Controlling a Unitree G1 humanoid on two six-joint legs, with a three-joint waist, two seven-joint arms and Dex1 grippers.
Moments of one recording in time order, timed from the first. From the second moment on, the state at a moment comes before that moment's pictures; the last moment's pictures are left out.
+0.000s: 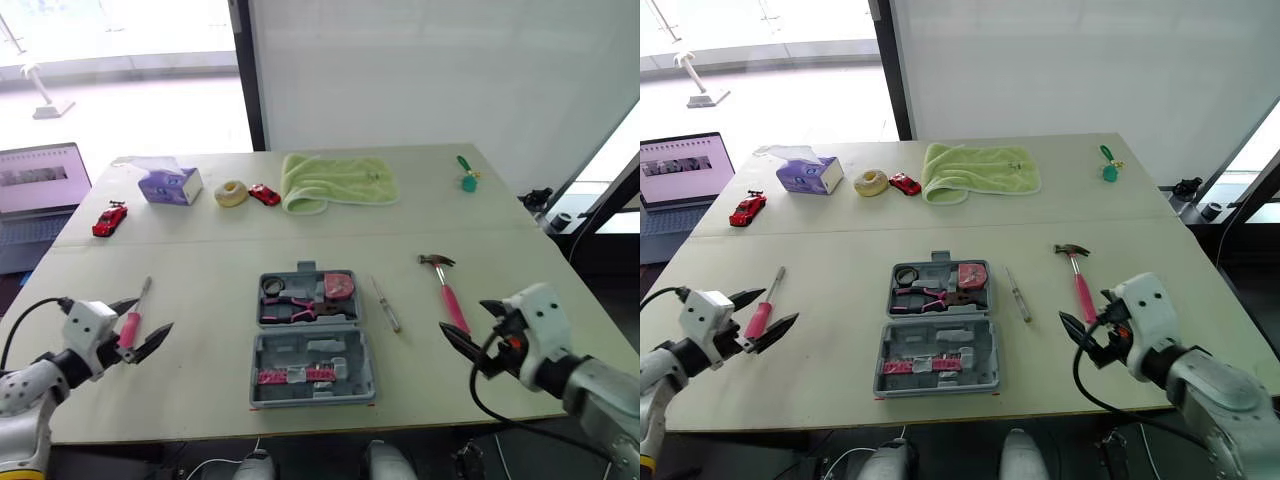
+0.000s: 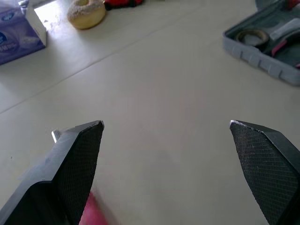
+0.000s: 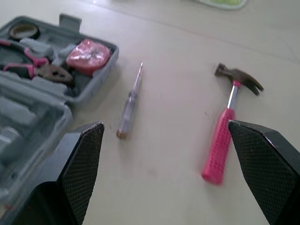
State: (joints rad) left arm 0.07 0.64 0.36 0.09 -0.35 -0.05 -0.88; right arm 0.07 -0.53 -0.33 -0.83 0.39 1.05 0.37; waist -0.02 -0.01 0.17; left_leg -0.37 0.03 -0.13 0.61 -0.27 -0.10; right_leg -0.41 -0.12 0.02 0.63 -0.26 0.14
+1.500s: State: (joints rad) left arm 0.11 0.67 0.13 -0.13 -0.42 0.00 -1.13; right arm -0.12 -0.16 0.03 -0.46 0.12 1.11 -0.01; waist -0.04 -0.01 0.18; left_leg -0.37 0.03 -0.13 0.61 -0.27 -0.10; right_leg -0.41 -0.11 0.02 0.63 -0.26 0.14
